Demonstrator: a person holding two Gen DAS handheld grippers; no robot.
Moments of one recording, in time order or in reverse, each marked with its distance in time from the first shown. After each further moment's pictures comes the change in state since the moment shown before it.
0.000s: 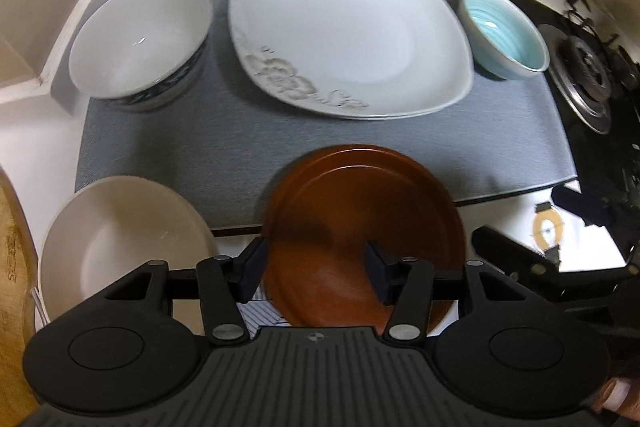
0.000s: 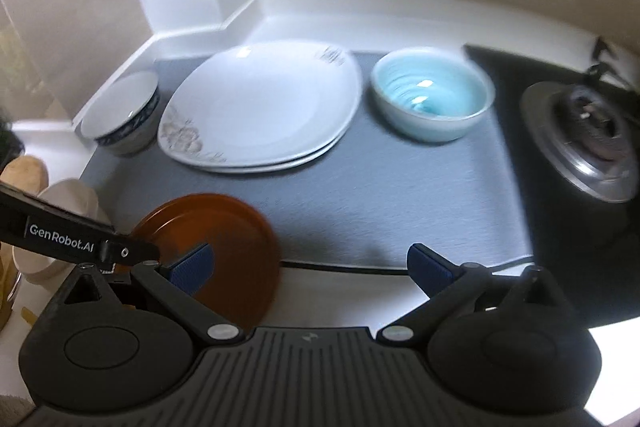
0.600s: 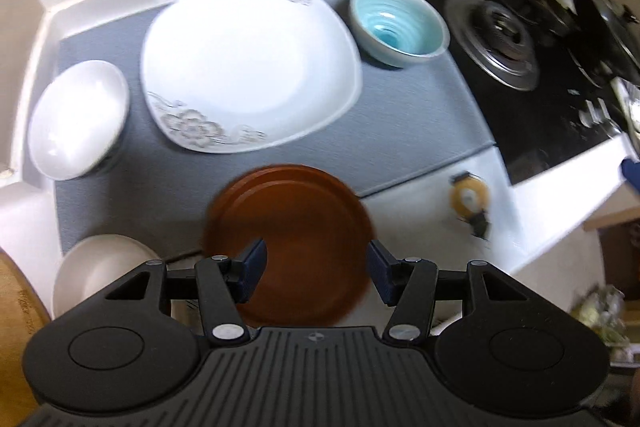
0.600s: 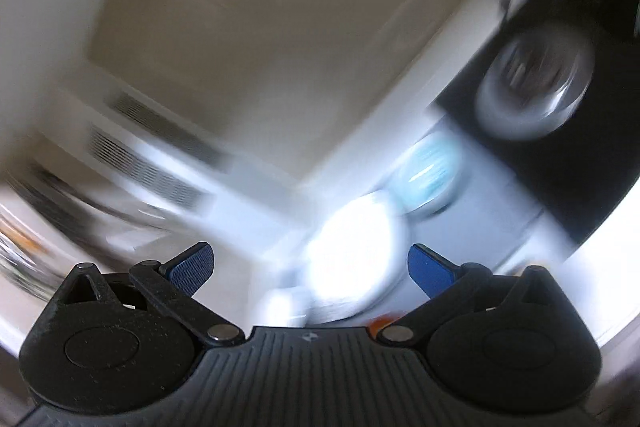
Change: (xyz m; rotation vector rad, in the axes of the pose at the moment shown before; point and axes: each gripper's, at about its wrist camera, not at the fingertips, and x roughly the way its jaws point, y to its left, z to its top) left arm -0.048 -0.049 0.015 0.222 0.021 -0.084; right arm -0.171 -0.072 -0.028 0.488 -0.447 0.105
